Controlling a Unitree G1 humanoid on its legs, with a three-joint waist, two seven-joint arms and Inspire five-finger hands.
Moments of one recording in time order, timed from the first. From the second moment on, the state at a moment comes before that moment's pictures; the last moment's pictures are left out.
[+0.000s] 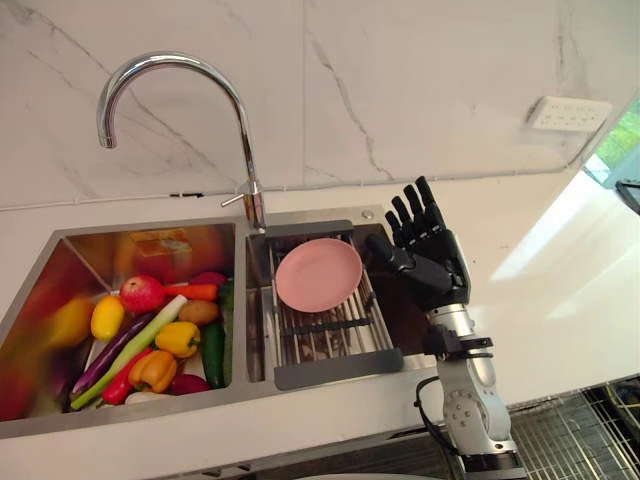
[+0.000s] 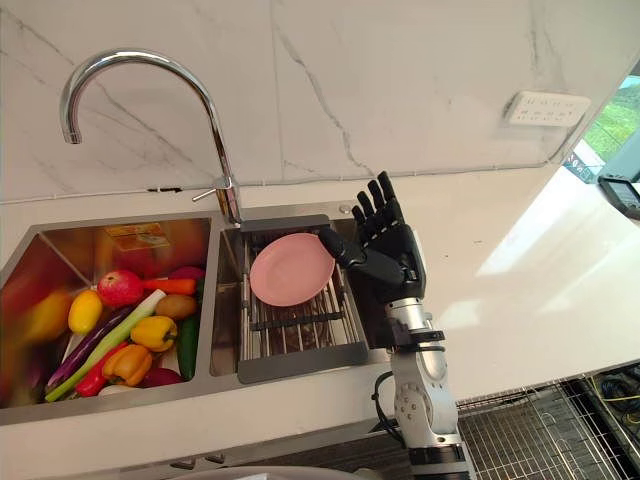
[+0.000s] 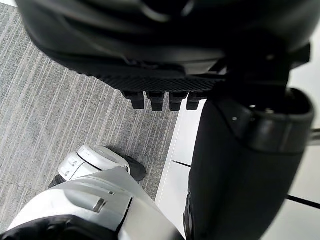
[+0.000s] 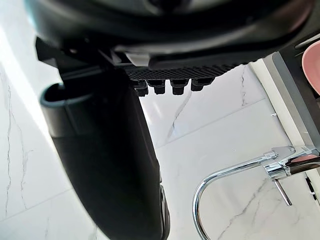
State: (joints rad) left arm 0.22 0.11 0.24 0.98 -0.20 0.20 0.13; right arm 0.05 -0.06 0.05 -0.13 0.63 -0.17 0.22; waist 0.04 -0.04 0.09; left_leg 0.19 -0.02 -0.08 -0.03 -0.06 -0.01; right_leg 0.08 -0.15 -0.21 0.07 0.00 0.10
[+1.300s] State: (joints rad) left arm 0.18 0.18 0.18 0.95 -0.27 0.32 0.04; right arm 0.10 -0.27 0.01 -0.14 -0.27 -0.07 0.23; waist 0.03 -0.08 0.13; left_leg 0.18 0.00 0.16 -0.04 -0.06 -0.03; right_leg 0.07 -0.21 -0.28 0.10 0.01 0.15
